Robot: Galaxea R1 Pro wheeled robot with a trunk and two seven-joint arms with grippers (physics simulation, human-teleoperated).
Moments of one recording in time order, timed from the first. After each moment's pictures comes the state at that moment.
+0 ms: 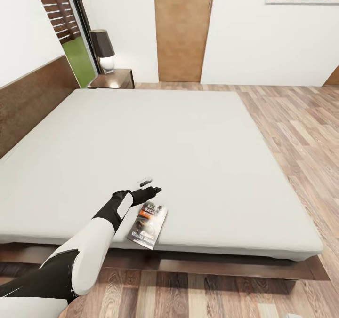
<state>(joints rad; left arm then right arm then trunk) -1.01 -0.17 0.25 -0.40 0.16 0.44 -0.19 -0.44 -0.38 -0.21 0.08 -0.08 -0.17 0.90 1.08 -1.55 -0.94</state>
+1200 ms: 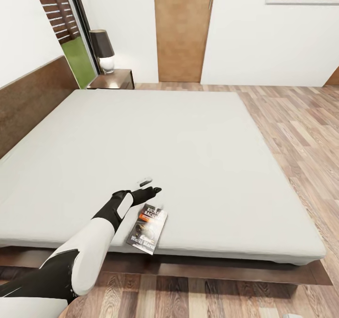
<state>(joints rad) -1.01 -0.17 0.25 -0.40 0.16 0.44 -0.19 -0.44 -0.38 -0.21 0.08 -0.08 -0.17 0.90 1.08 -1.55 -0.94</state>
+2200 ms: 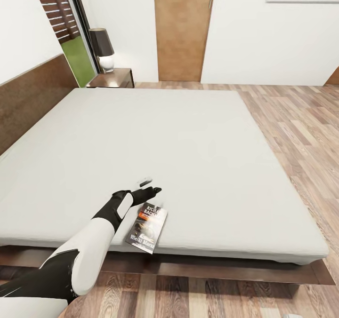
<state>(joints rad) -1.01 -0.17 0.26 -0.40 0.16 0.44 -0.19 -0.44 -0.38 -0.21 0.08 -0.08 -0.17 0.90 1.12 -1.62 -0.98</state>
